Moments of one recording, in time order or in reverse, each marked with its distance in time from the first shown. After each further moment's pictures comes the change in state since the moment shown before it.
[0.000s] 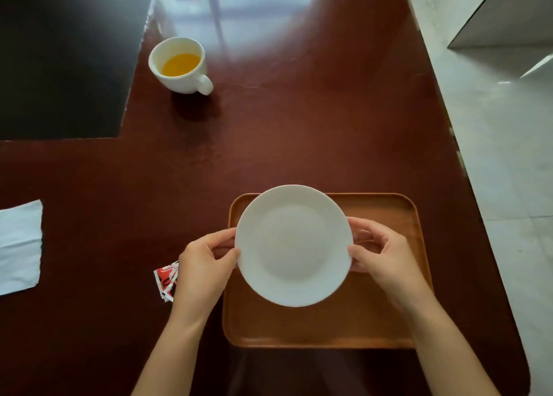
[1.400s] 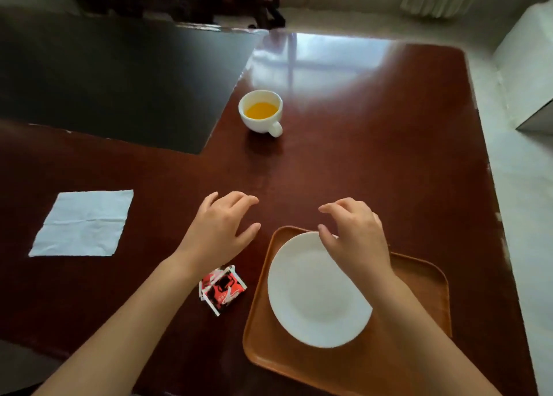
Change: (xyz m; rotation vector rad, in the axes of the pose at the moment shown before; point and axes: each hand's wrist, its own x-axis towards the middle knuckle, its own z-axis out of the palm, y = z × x) left_hand 0.031 0.048 -0.066 0.791 0.119 0.538; right_hand 0.045 -0.092 0.068 -0.910 0.051 -0.704
